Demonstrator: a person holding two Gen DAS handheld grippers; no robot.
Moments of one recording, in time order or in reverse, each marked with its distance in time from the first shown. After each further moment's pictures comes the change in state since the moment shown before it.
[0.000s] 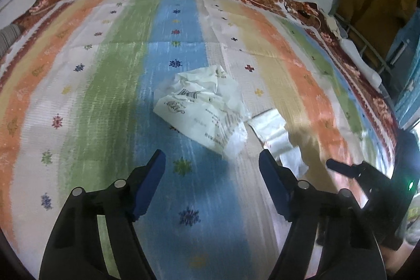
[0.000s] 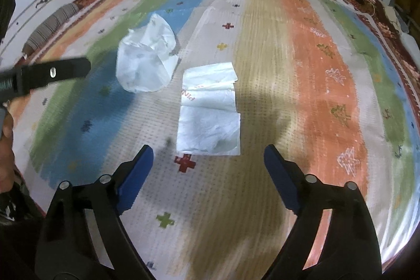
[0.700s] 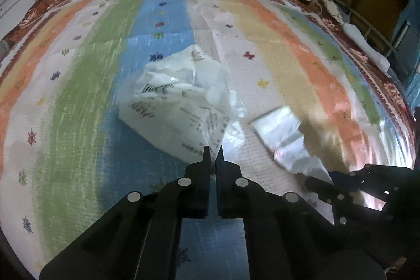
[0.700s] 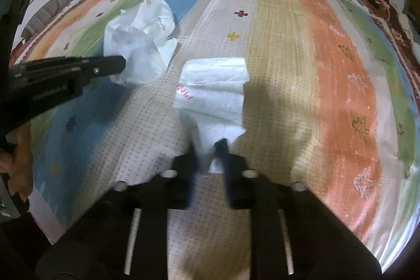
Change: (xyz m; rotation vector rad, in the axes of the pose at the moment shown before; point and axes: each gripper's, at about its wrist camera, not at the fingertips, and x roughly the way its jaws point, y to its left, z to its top) left arm 0.050 -0.020 0.001 0.090 0.000 0.041; right arm 0.026 0.004 0.010 -0.040 0.059 0.013
